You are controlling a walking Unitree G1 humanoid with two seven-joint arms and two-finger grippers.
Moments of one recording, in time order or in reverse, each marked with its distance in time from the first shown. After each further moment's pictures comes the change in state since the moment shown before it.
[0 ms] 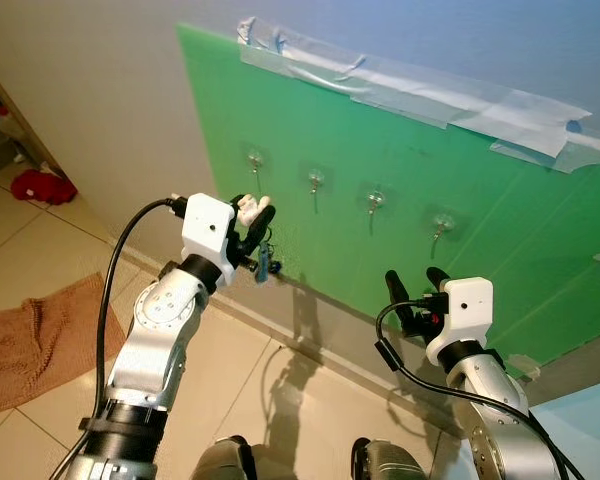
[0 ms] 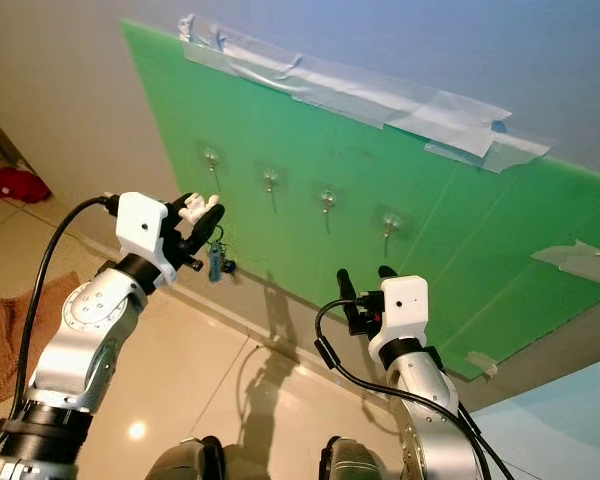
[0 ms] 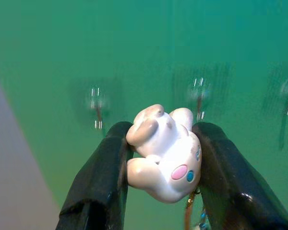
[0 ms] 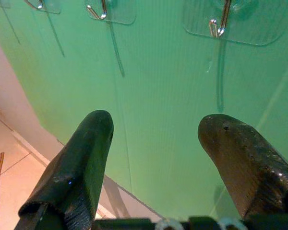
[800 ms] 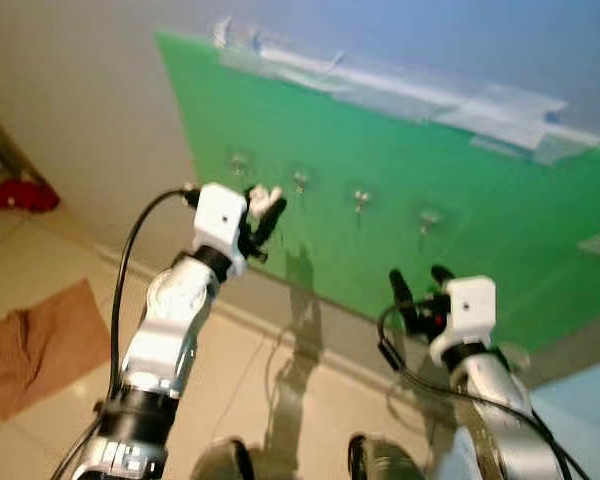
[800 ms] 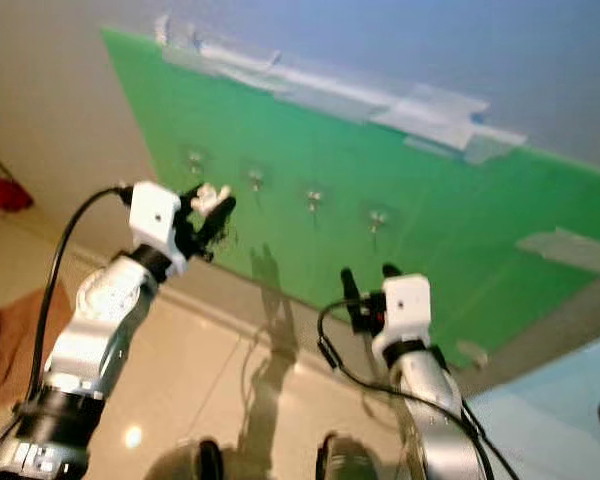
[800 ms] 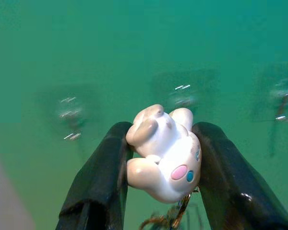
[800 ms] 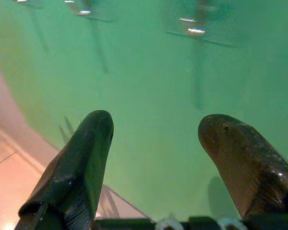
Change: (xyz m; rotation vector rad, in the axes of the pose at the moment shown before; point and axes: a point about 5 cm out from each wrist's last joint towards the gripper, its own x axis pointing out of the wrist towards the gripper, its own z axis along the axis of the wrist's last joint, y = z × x) left arm 0.008 -0.005 -0.005 0.001 0.000 -0.014; right arm 0.000 -0.002 0.001 -0.036 -0.011 0.002
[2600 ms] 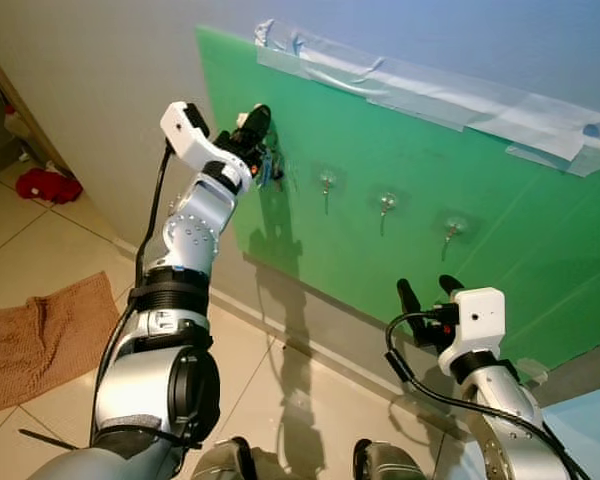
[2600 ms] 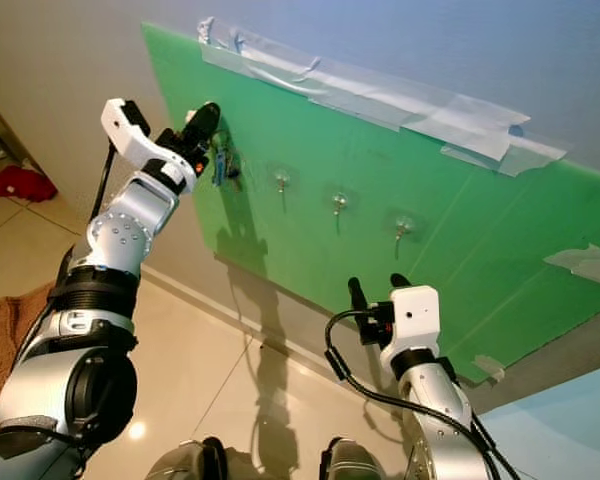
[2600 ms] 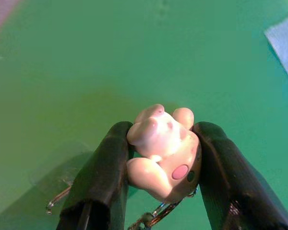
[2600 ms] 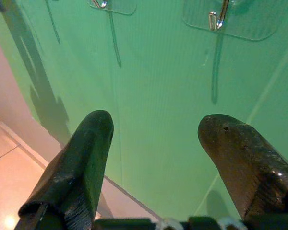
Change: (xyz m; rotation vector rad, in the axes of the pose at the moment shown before) left arm 0.079 0.037 0.041 -0.917 -0.089 0.153; right arm -0.011 -0.008 -0.006 -0.012 0.030 -0.028
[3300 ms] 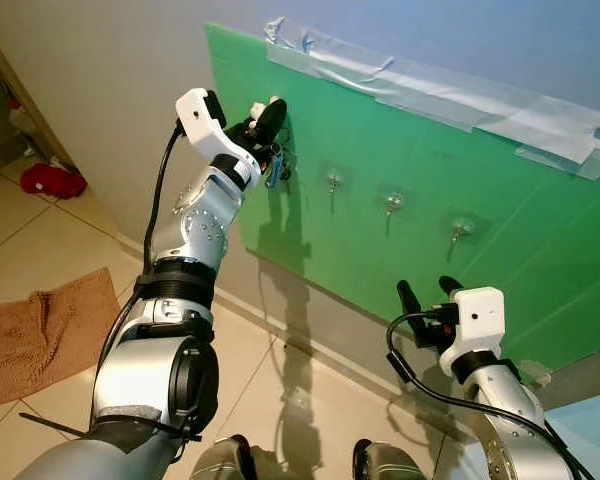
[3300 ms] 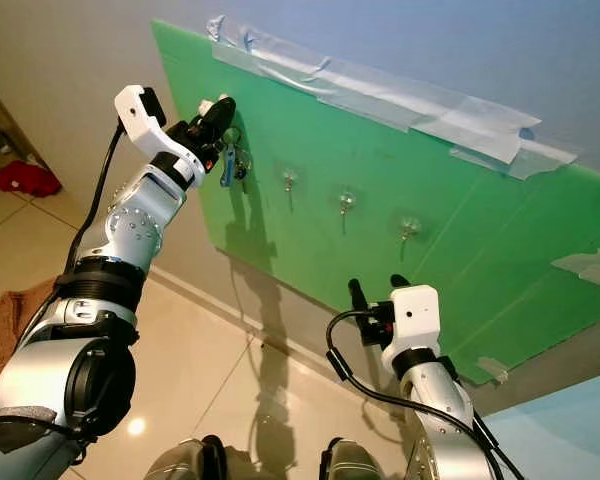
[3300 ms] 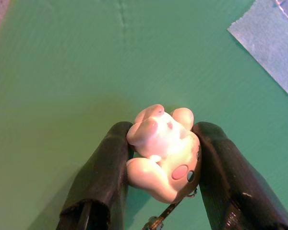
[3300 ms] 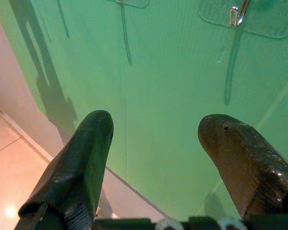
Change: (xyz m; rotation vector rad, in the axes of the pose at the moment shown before) left arm 0.007 -0.007 0.001 0.200 0.001 -0.080; right arm 0.000 -0.002 -0.001 -0.011 0.024 0.011
